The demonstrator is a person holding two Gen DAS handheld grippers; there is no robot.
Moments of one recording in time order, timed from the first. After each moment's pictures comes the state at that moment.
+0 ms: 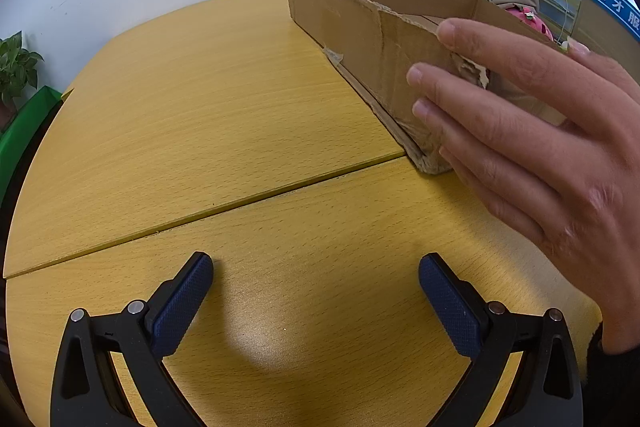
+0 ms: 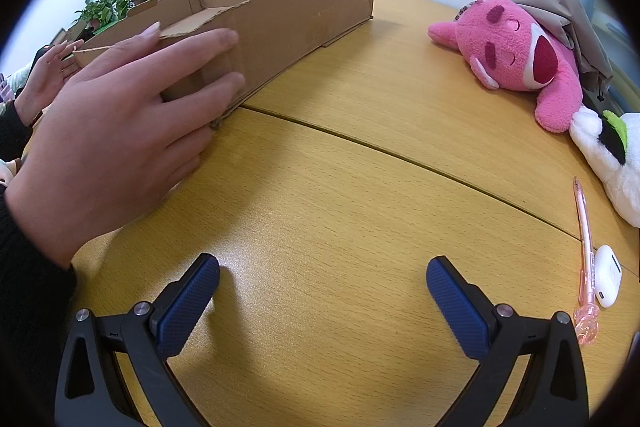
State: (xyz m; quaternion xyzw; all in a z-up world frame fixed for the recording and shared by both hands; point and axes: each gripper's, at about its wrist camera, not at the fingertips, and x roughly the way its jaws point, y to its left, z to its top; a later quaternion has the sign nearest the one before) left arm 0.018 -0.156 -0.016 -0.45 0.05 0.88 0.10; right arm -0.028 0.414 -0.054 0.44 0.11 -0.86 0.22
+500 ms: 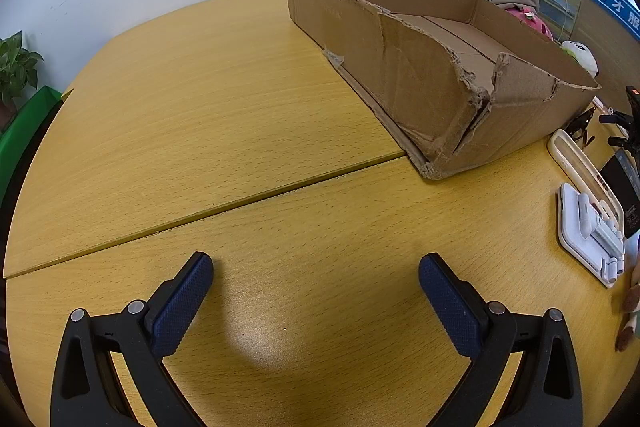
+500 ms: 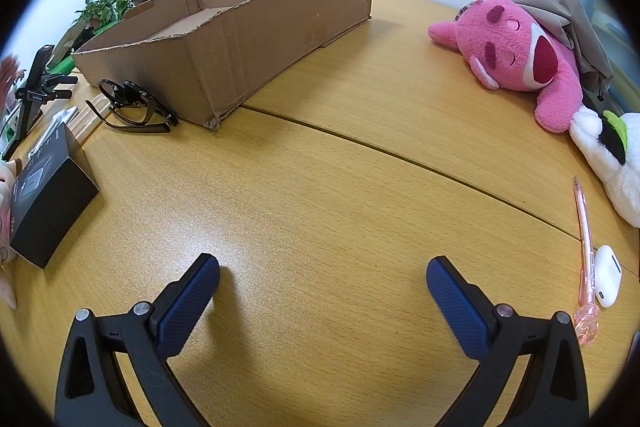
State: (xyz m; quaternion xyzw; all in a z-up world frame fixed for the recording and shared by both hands) left arm 0.019 -0.155 -0.017 -0.45 0.05 0.88 0.10; right arm -0.028 0.414 -0.054 0.44 0.11 -0.86 0.22
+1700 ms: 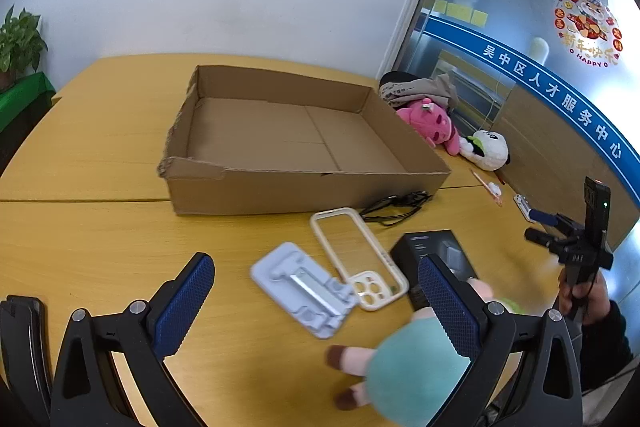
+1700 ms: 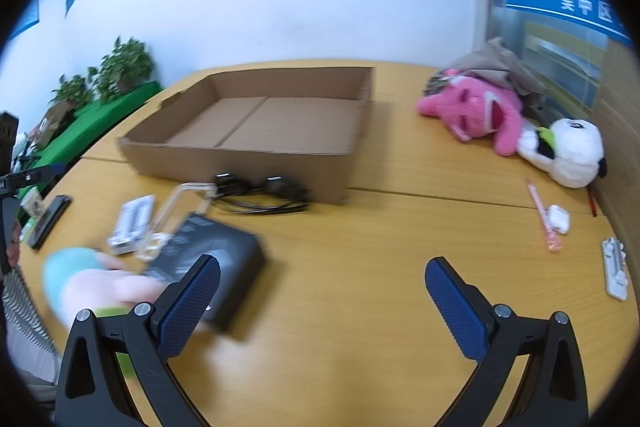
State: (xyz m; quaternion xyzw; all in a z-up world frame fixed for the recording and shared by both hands) left arm 0.157 -0.016 0.109 -0.35 -0.10 0.92 0.15; right arm 0.118 0.298 0.057 0.36 0.01 -0.92 0.16
